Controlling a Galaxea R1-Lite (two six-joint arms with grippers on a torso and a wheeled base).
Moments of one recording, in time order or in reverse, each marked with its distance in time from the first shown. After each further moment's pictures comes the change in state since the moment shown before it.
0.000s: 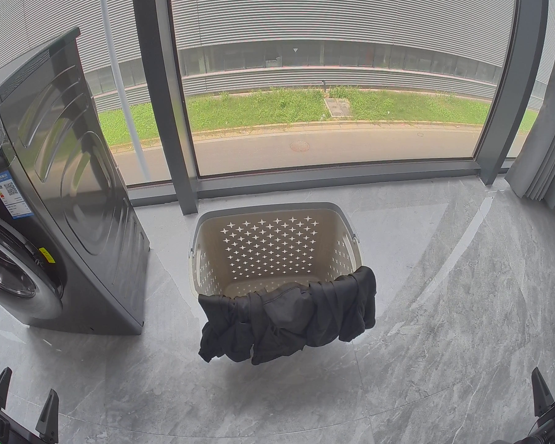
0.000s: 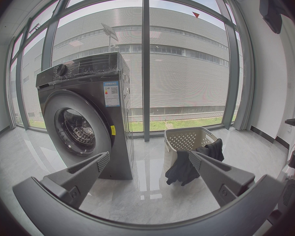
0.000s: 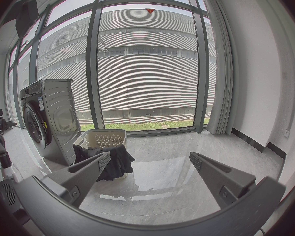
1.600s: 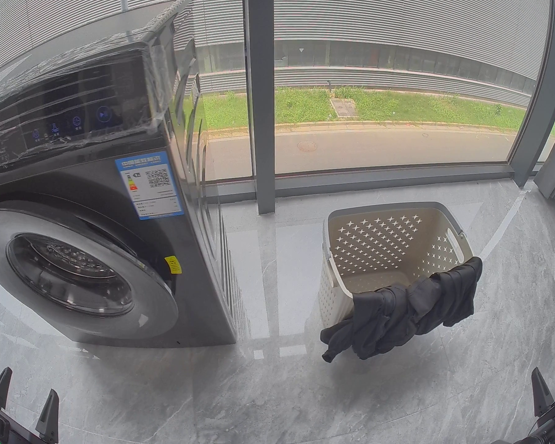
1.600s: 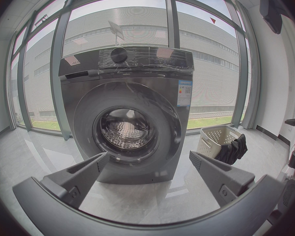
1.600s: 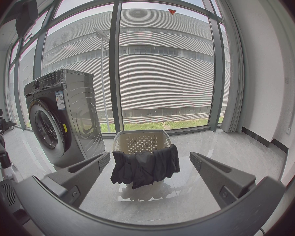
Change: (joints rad) left arm 0.000 0.000 0.000 0.000 0.000 -0.002; right arm 0.001 0.000 0.000 0.000 0.000 0.000
